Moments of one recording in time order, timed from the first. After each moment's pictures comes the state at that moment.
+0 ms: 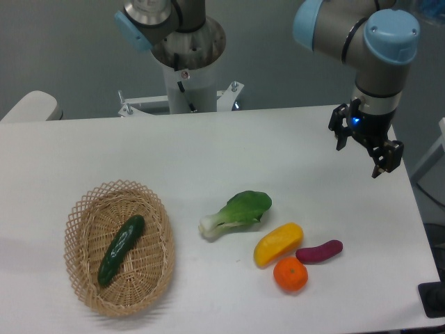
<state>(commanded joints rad) 2.80 -1.87 -1.53 -1.12 1.52 1.73</state>
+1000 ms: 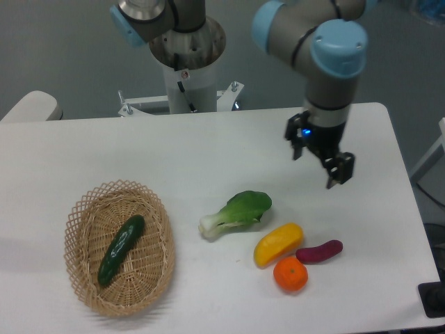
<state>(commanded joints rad) 2.53 -1.81 -1.60 -1.14 1.52 1.24</state>
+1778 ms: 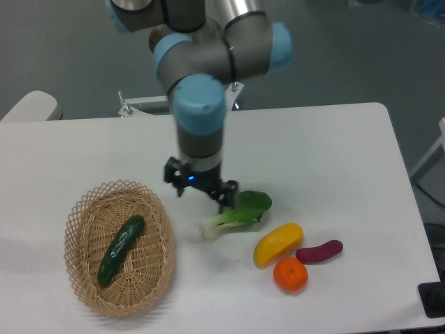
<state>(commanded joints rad) 2.20 -1.92 -1.66 -1.07 1.51 0.56</state>
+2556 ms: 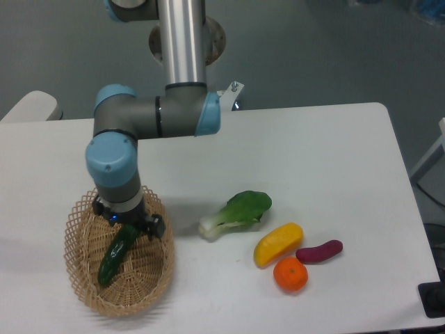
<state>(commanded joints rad) 2.03 -2.08 -1.63 -0.93 1.52 0.43</state>
